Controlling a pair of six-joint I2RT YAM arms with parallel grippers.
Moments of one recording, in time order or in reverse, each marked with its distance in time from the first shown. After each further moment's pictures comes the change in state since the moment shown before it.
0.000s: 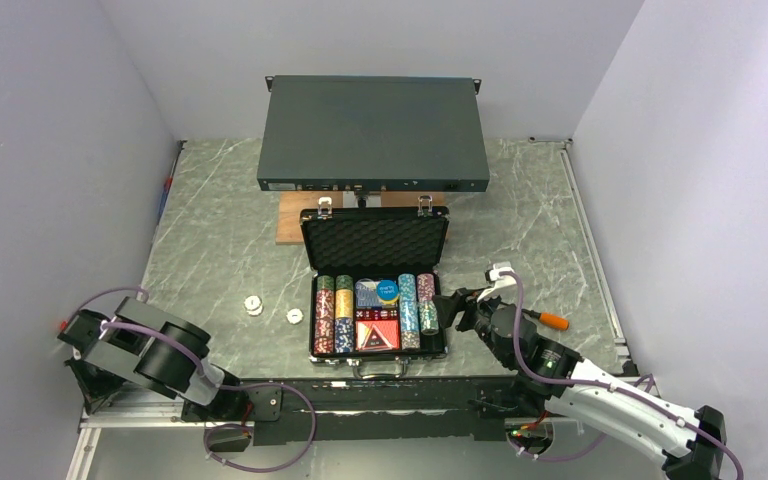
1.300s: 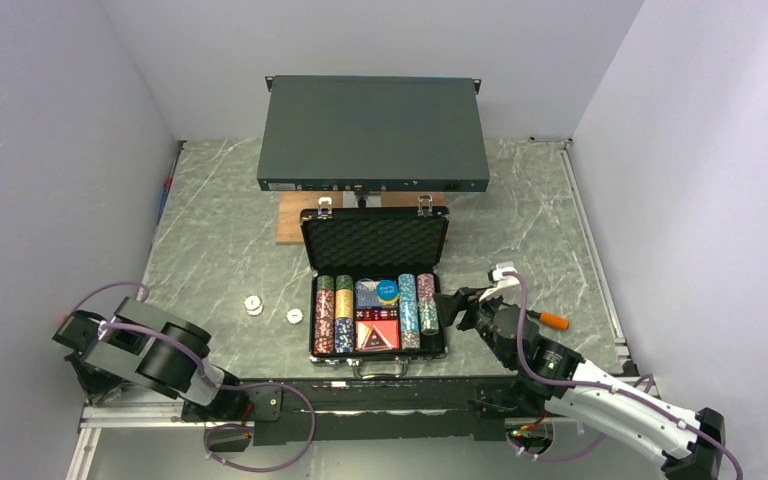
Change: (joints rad) left arm 0.014 0.002 0.018 -0.014 0.166 0.043; right arm 0.000 -0.016 0.000 0.003 0.008 -0.002
